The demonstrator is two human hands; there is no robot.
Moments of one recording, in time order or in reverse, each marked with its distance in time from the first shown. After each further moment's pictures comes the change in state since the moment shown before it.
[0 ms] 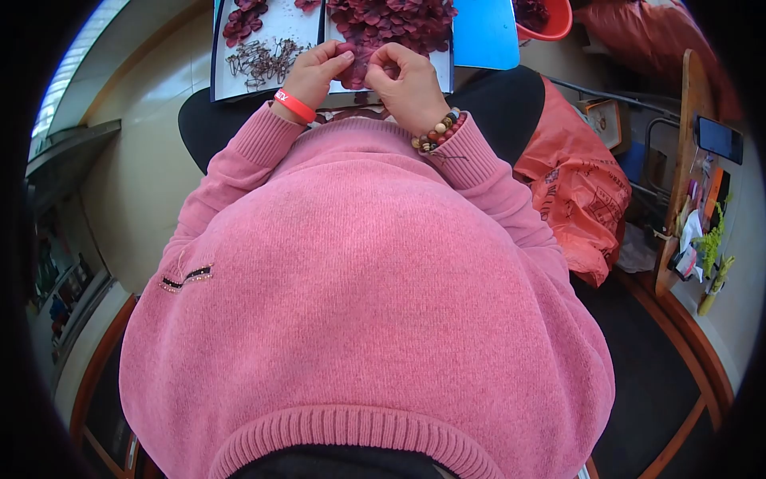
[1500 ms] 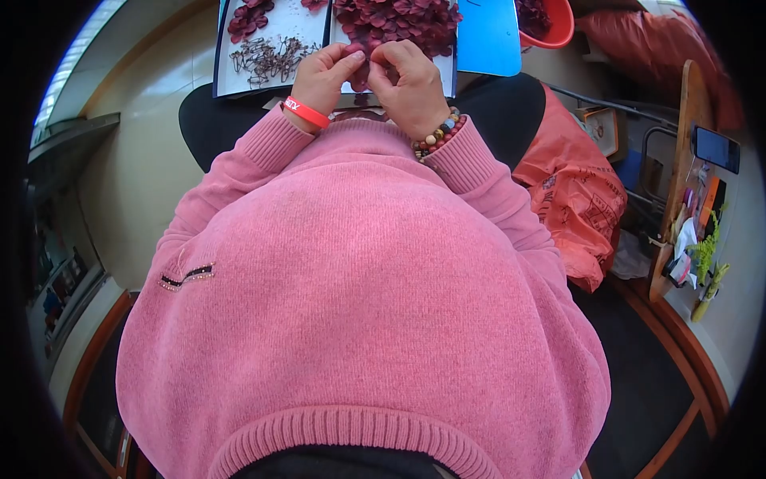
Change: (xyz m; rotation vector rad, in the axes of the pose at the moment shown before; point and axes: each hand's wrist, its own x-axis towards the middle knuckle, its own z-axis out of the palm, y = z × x) left_hand -0.013 0.009 0.016 -0.119 0.089 0.073; right_hand 0.005 0.000 0.005 -0.322 0.167 -0.492
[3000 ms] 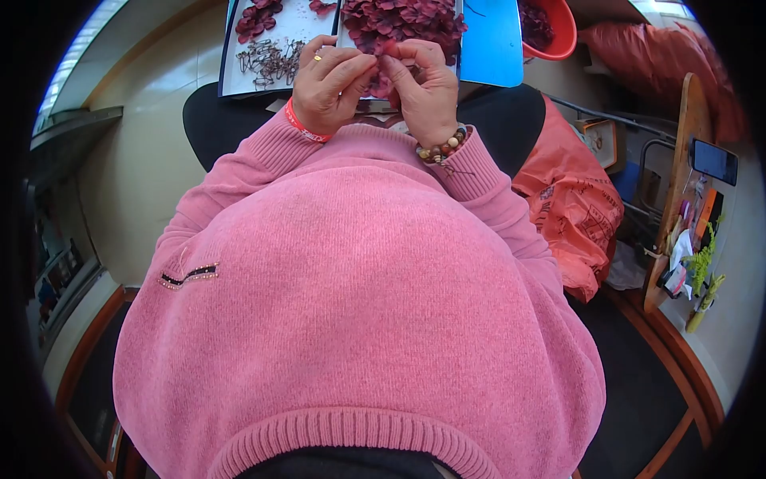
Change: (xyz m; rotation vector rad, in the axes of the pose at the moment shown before) left_hand 0.000 0.015 -0.008 0.962 0.135 1.228; right_hand -0.001 -0.006 0.000 0.638 0.081 0.384
